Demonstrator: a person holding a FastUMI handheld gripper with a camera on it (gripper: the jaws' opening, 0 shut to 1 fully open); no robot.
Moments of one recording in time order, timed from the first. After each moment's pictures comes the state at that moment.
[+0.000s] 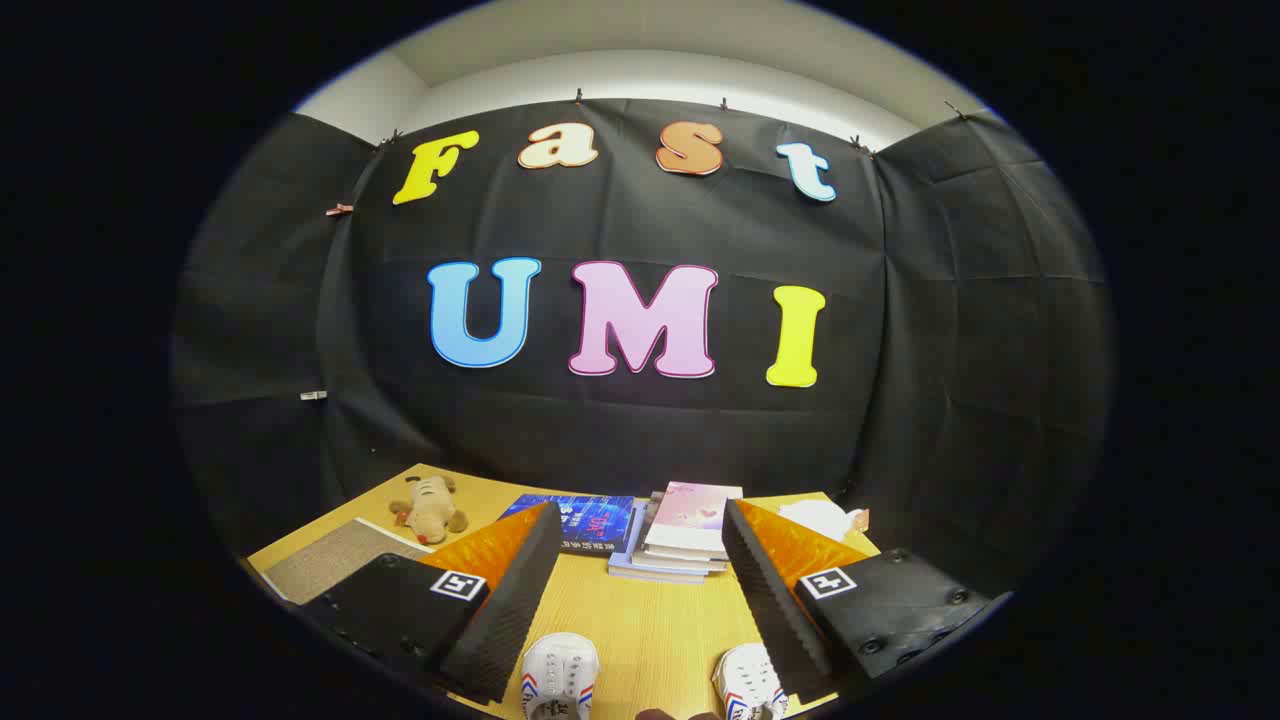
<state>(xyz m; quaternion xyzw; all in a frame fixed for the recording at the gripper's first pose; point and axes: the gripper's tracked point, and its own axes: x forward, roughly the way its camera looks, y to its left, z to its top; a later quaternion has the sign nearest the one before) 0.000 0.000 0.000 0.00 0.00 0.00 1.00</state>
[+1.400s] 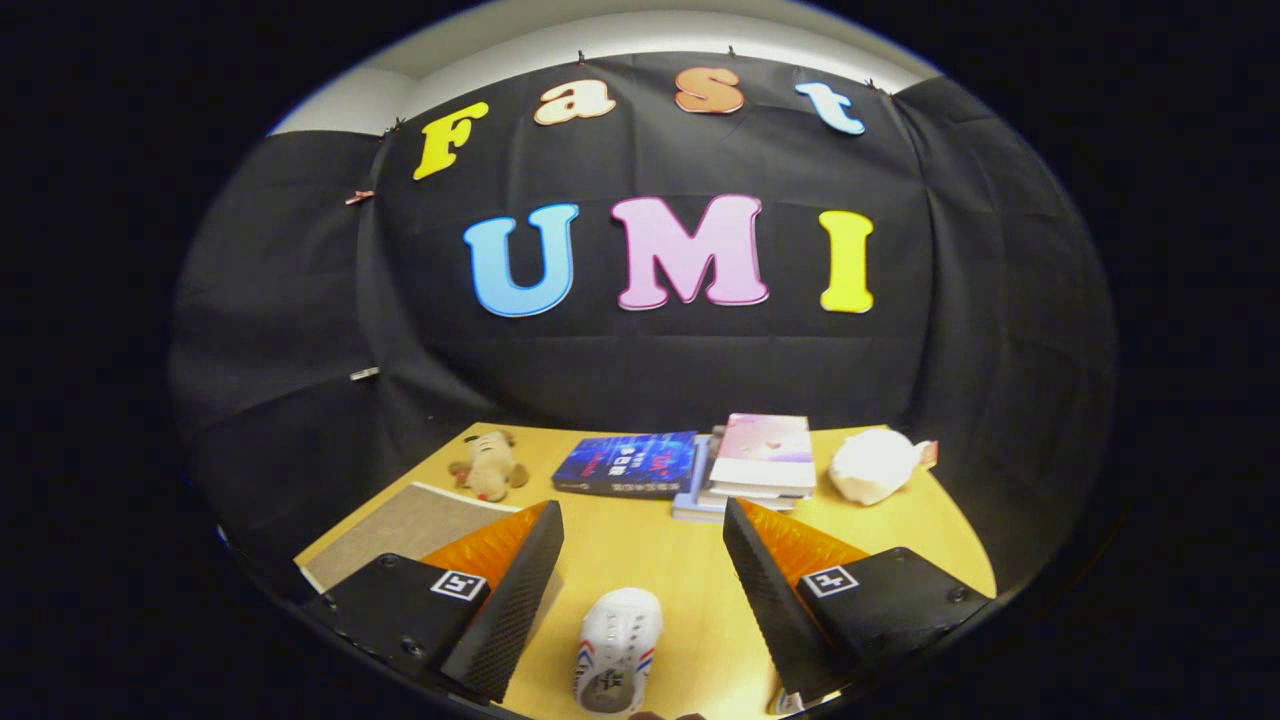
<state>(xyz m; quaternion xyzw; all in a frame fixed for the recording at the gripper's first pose) -0.010 0.063 -0.067 0.06 0.11 0.12 0.99</state>
